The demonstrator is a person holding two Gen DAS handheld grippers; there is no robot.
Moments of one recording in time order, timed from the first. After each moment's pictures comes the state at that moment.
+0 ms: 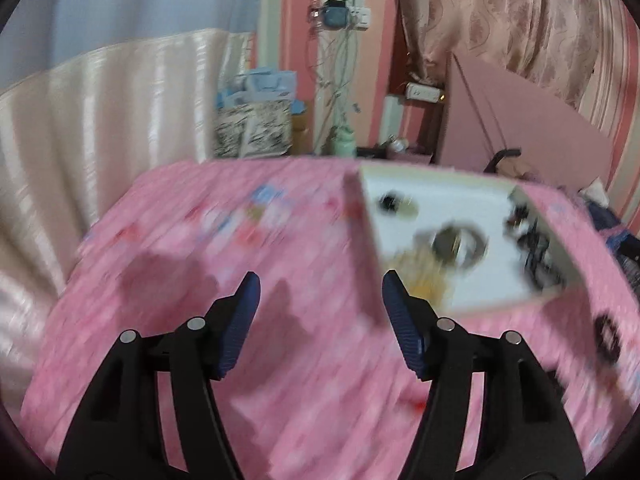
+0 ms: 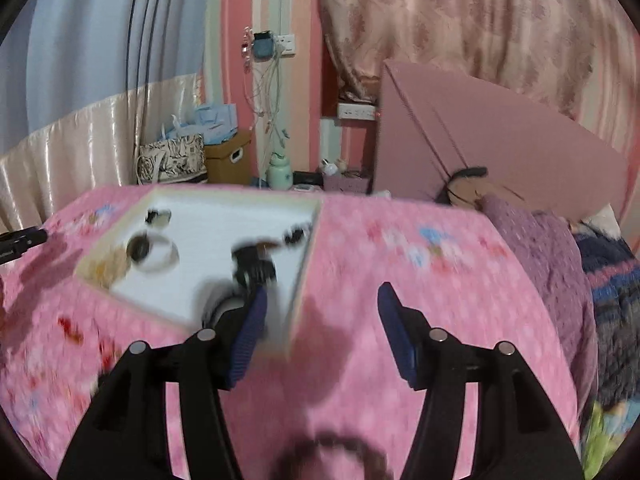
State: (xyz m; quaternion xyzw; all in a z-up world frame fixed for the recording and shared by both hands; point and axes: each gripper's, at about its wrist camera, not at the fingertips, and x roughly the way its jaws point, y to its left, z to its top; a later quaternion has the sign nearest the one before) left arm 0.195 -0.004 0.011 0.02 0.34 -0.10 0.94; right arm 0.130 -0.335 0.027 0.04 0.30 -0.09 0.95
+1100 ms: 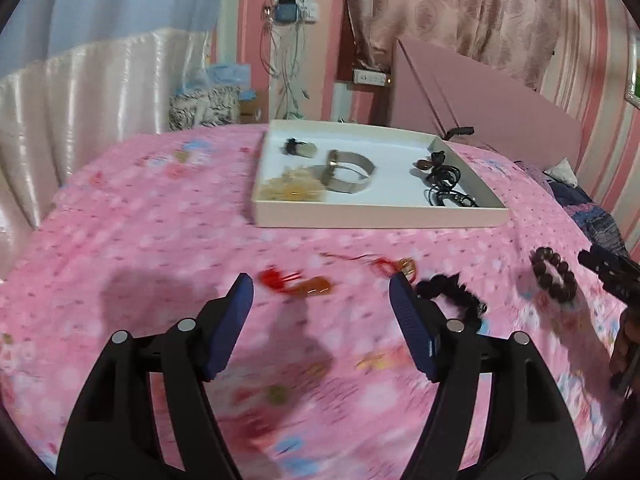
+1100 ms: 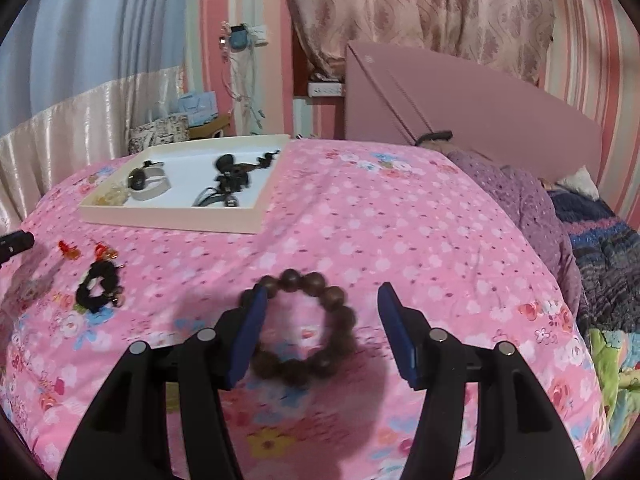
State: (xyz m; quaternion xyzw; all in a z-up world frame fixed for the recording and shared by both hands) left arm 0.095 -0.089 -0.007 0.02 0.34 -0.16 0.93; right arm 0.027 -0.350 -0.027 0.07 0.30 -0.13 0.94
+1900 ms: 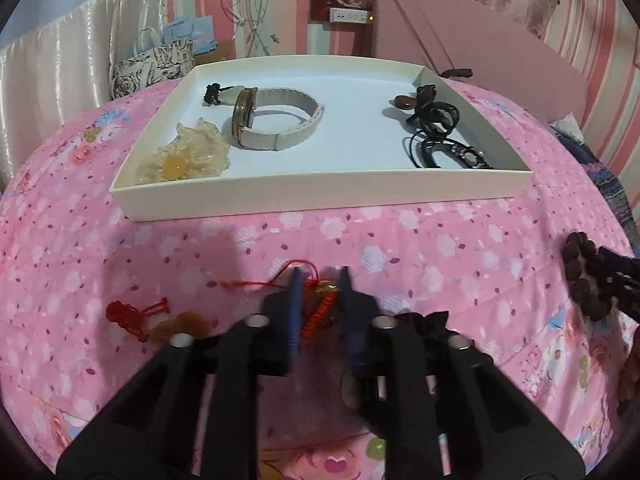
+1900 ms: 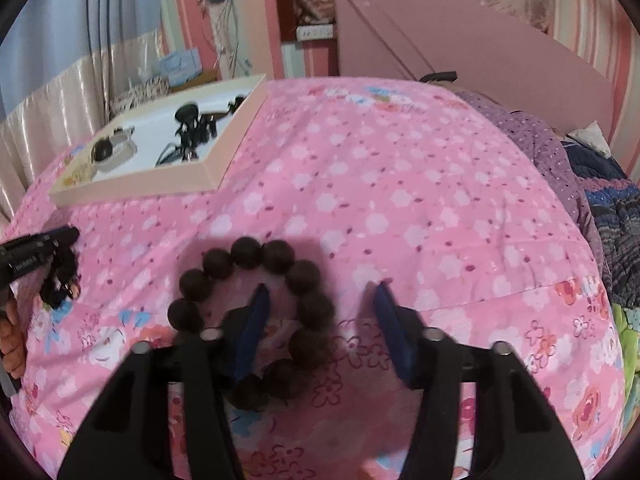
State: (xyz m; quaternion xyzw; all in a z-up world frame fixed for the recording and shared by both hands) left arm 0.158 -0.184 -0.061 0.05 0.42 -0.18 0.89; right arm 0.070 -0.378 -0.069 0.10 0.40 -0.12 0.90
